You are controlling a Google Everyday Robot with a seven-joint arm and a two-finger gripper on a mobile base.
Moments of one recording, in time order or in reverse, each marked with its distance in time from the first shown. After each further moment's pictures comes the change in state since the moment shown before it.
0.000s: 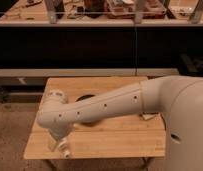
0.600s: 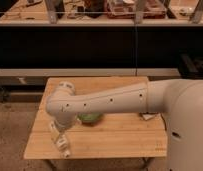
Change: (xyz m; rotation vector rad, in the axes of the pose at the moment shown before) arm 0.015 0.018 0.002 0.055 0.025 0.044
